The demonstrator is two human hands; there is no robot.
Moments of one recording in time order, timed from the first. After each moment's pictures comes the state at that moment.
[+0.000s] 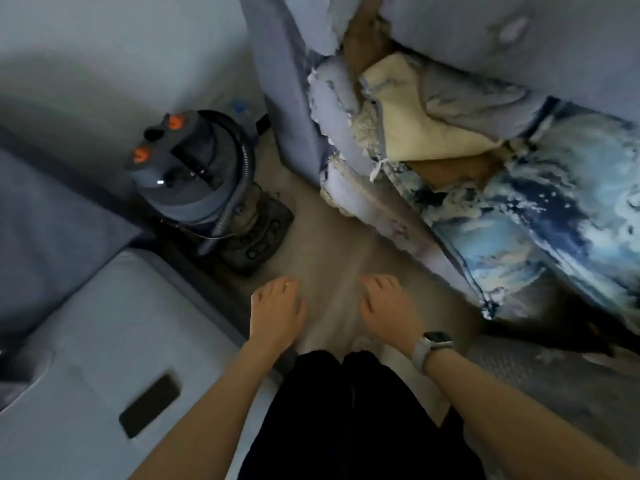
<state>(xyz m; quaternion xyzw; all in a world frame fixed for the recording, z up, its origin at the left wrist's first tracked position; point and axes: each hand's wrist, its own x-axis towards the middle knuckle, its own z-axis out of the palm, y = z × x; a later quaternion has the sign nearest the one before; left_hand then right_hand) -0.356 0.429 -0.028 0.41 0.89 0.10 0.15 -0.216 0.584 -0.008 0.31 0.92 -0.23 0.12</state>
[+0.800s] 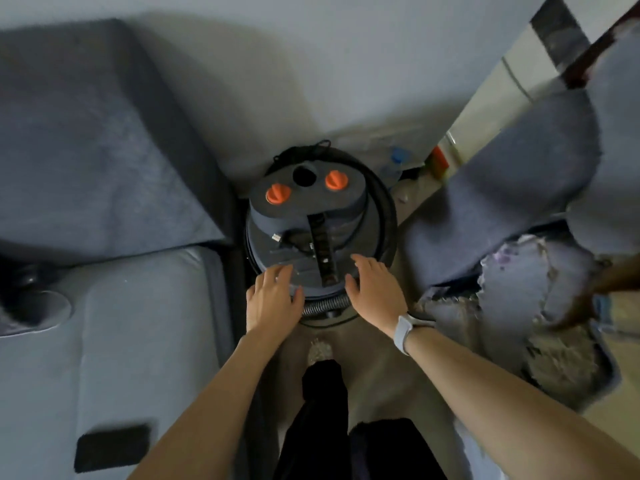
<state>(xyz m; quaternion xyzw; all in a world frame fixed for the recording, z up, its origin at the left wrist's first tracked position) -0.700 0.453 -0.078 0.01 0.96 0.20 0.20 -0.699 0.638 -0.076 0.03 0.96 -0.21 0.16</state>
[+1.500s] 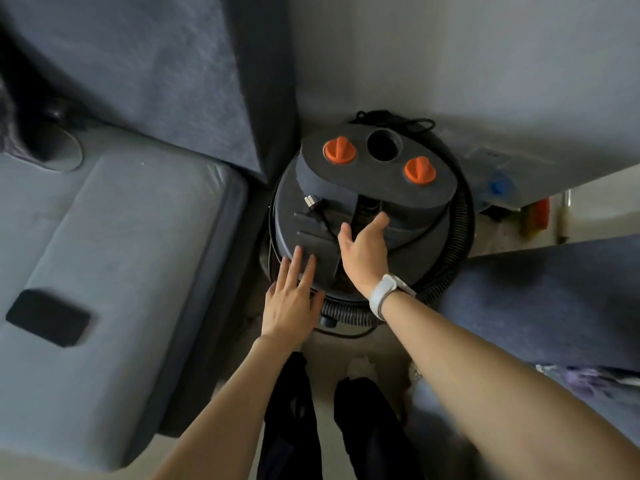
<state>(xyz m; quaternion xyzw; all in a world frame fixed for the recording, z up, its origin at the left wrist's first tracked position) -0.682 0.511 -0.197 -0.18 0.93 0.24 0.22 -0.796 0.594 -0.182 0.05 0.91 -0.38 0.17</state>
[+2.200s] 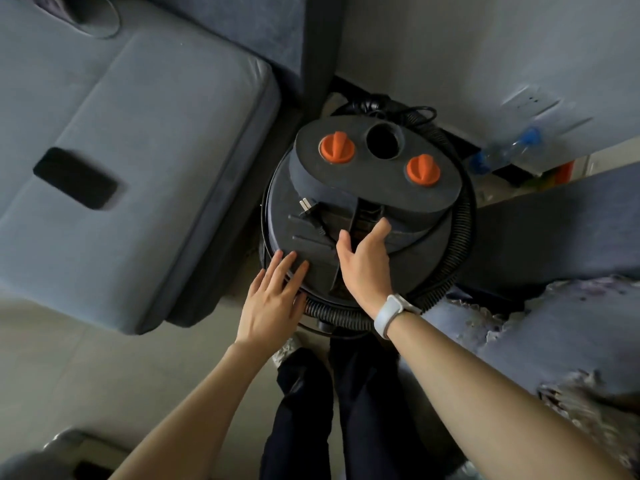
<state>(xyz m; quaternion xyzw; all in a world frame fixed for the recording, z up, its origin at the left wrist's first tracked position) -0.457 0.537 -0.222 -0.14 0.96 0.21 0.08 -0.594 0.635 -0.177 -0.04 0.91 -0.35 0.20</state>
